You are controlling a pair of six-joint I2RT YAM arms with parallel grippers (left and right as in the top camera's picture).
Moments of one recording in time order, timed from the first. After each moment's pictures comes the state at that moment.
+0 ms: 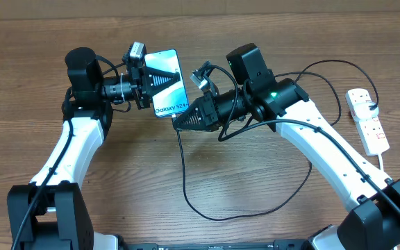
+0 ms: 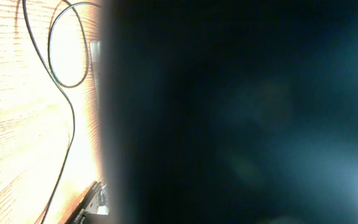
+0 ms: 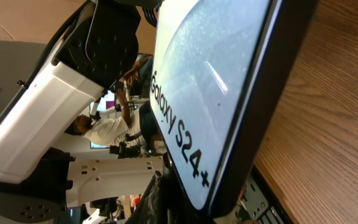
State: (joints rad) left arm 0.01 1.62 1.02 0.35 1.41 -1.36; right arm 0.52 1.66 1.42 -0.64 -1.14 0.56
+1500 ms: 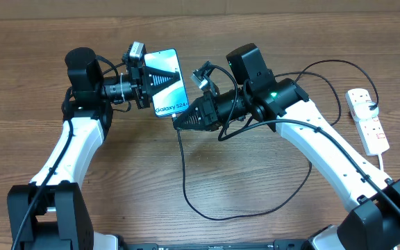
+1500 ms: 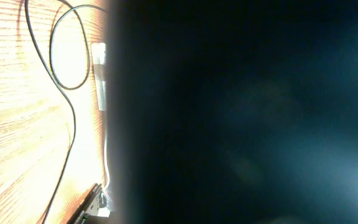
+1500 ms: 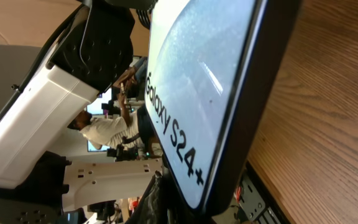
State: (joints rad) left arm 0.01 1.62 1.02 0.35 1.40 -1.36; right arm 0.52 1.66 1.42 -0.64 -1.12 0.57
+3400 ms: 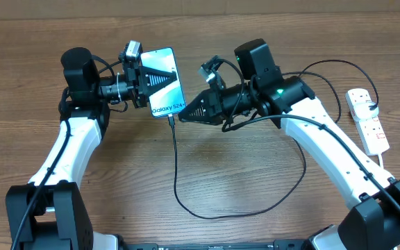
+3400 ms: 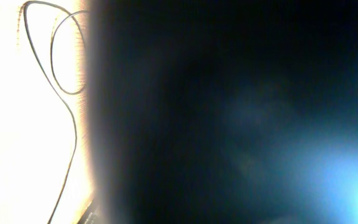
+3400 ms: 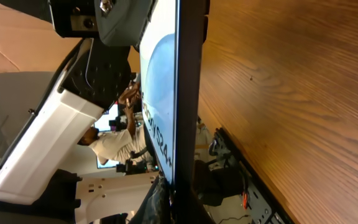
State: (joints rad) left arm 0.03 1.62 1.02 0.35 1.43 -1.31; right arm 0.48 1.66 1.42 -0.60 -1.11 0.66
